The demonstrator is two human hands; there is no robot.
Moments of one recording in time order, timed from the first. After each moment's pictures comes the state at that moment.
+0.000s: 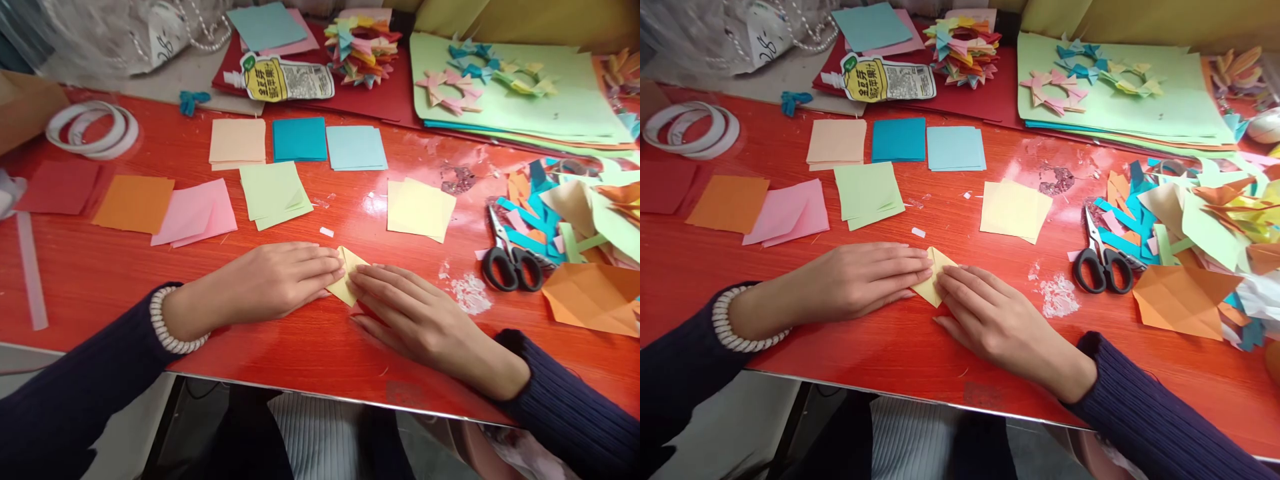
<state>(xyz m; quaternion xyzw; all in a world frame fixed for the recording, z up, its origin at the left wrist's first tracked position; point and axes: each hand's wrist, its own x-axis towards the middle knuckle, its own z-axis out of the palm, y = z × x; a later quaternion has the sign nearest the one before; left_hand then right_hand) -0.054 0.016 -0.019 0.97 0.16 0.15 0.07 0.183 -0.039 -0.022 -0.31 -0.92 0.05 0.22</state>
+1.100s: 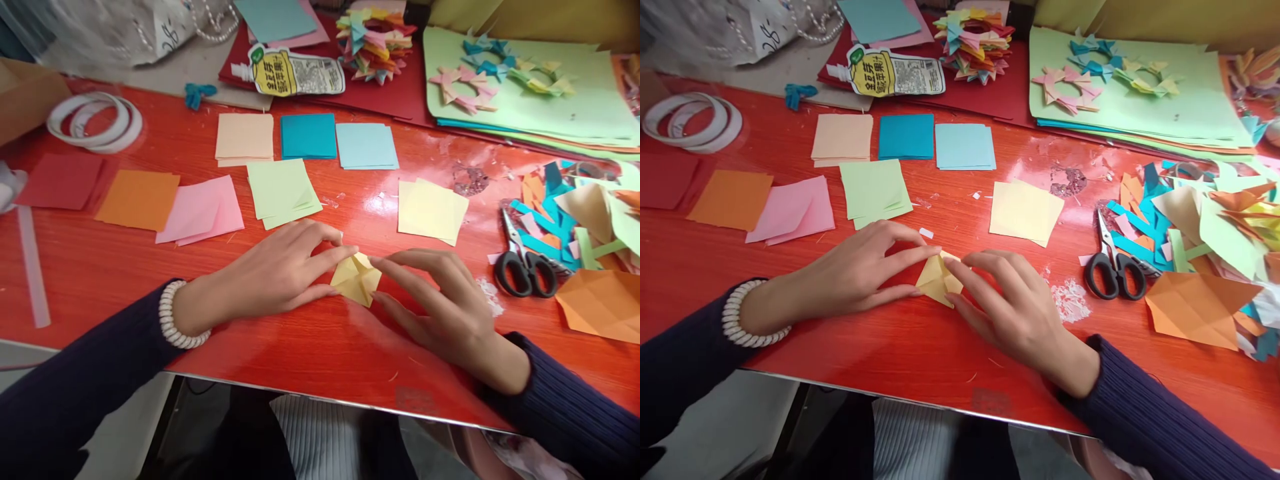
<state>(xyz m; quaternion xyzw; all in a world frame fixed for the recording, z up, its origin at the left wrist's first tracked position) -0.054 0.022 -0.019 0.95 0.25 0.12 0.12 0.181 -0.027 -0.020 -0.38 -0.89 -0.01 0.27</state>
